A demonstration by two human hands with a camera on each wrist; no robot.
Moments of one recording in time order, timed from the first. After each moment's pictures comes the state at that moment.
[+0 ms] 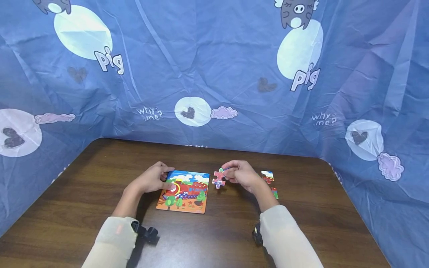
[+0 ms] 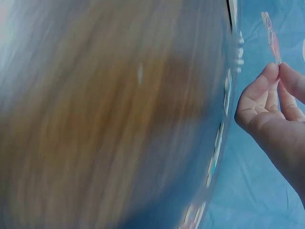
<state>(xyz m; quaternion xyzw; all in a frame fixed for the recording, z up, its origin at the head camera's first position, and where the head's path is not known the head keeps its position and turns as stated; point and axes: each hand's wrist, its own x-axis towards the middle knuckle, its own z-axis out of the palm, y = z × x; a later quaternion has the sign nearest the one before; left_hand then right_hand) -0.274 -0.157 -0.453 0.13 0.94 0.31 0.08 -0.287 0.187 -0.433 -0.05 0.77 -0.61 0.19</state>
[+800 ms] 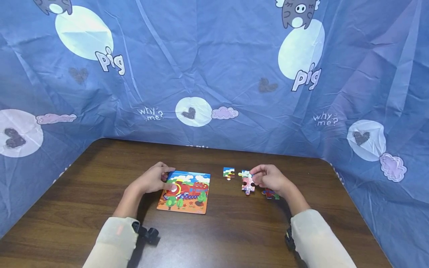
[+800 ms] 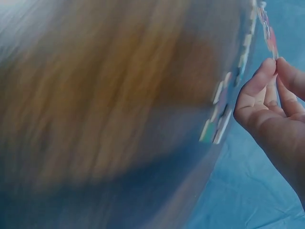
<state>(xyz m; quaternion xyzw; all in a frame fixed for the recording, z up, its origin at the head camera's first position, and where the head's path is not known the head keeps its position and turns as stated) -0.276 -0.159 -0.456 0.13 0.93 0.32 0.08 -0.282 0.272 -0.434 -0.04 0.82 -0.54 0.18</state>
